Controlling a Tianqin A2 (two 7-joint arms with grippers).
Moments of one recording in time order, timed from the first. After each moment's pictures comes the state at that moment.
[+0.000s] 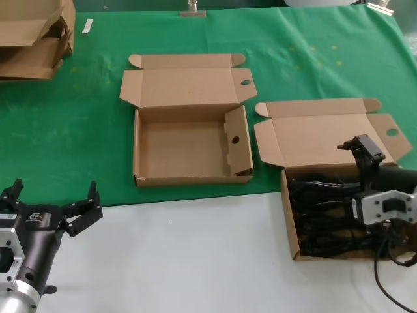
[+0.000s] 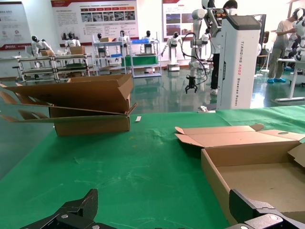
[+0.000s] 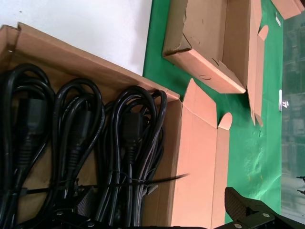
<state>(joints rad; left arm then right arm) 0.00 -0.30 1.60 -1.60 -1.80 0.00 0.00 0.67 0.64 -1.99 1.33 0.89 -0.66 -0.21</state>
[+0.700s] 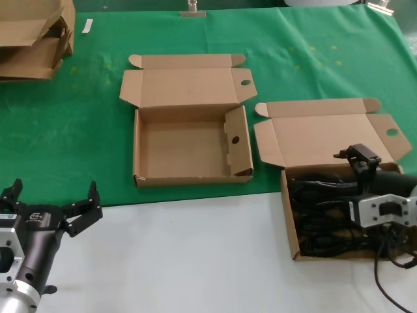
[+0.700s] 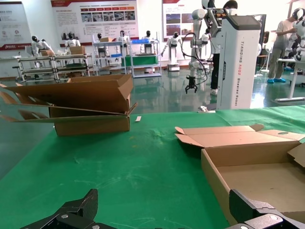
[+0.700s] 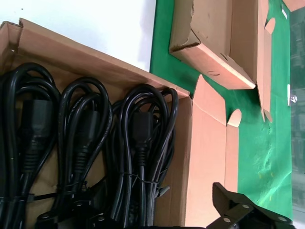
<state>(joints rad) 0.00 -0.30 1.60 -1.60 -1.80 0.00 0.00 0.68 0.60 -1.98 1.28 0.87 -0.66 -0.21</state>
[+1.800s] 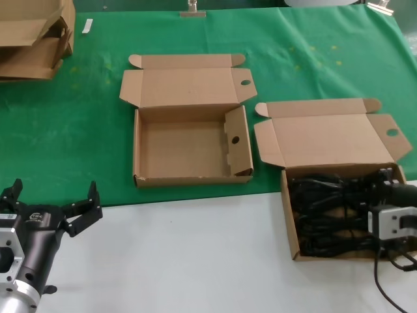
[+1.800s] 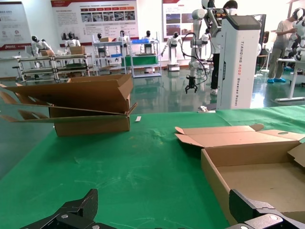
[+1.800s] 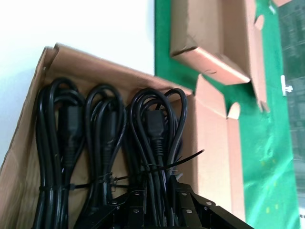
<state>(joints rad) 0.00 -0.30 1.60 -1.60 -1.80 0.00 0.00 0.55 0.68 -1.90 1.43 0.91 -0.69 -0.12</state>
